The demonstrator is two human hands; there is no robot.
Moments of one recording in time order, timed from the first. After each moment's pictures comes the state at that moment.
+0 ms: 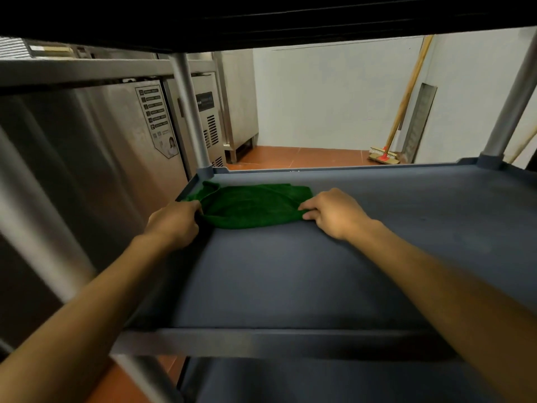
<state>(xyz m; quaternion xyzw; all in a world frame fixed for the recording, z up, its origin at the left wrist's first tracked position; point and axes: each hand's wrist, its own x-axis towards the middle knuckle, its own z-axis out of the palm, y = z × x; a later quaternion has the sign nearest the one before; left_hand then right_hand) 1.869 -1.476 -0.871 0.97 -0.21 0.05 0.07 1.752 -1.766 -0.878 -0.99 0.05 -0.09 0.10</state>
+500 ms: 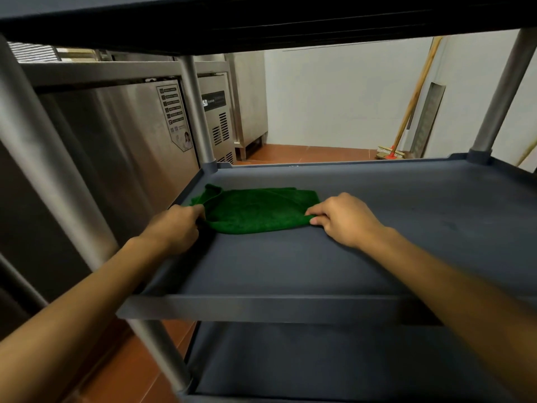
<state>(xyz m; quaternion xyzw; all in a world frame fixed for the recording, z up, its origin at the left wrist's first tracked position) 1.796 -1.438 -0.867 0.97 -0.24 0.02 0.03 1.676 -1.744 -0.877 -0.99 0.02 -0.10 0.08</state>
